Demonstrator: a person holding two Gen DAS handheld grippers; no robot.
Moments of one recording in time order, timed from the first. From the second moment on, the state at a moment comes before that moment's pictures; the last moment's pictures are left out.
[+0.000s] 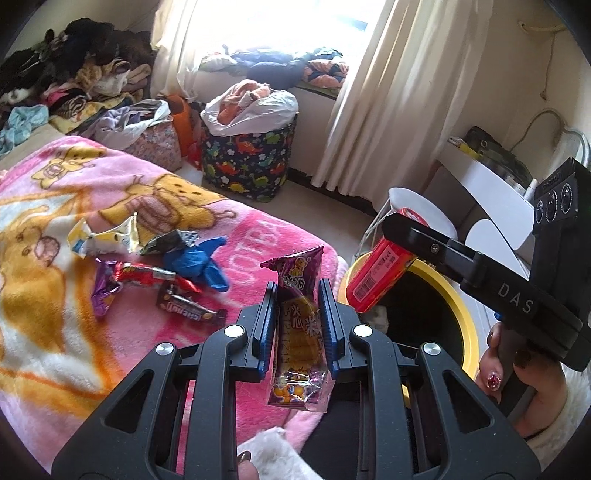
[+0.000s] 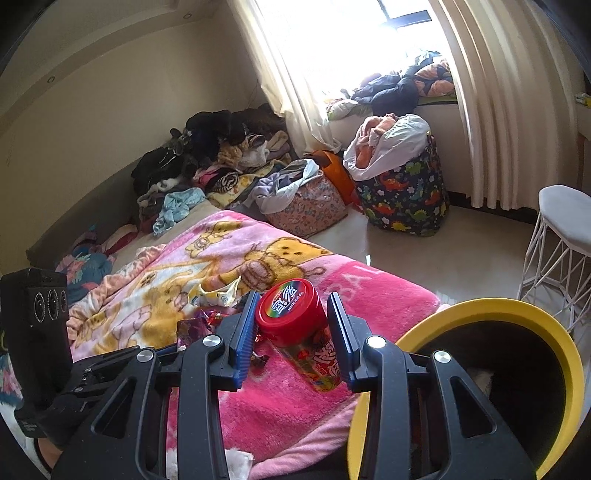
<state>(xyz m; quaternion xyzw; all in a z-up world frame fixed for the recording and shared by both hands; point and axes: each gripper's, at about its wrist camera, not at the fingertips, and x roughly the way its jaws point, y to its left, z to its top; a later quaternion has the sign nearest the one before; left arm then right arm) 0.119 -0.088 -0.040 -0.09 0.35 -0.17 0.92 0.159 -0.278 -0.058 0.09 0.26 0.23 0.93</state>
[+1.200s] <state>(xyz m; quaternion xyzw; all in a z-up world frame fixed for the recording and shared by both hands) 0.122 -0.163 -0.037 -0.04 0.34 -0.22 0.91 0.136 -0.372 -0.071 0.17 0.25 0.15 0.94</state>
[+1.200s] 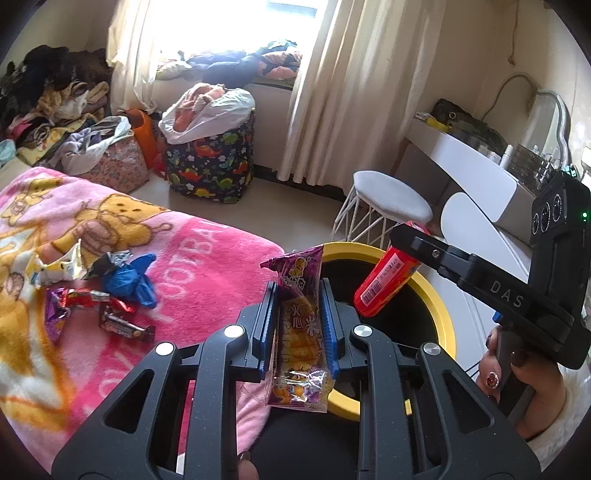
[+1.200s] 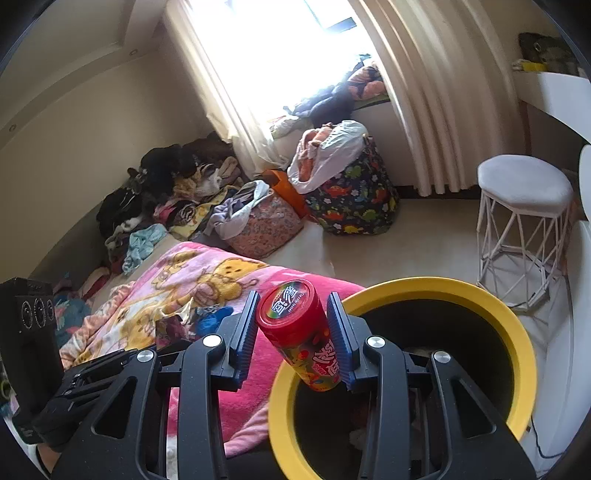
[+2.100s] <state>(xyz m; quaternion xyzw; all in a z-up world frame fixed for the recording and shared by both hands) 0.138 -0.229 -0.055 -0.01 0.36 -0.27 0.89 0.123 -0.432 -0.096 0.23 0.26 0.07 0.94</state>
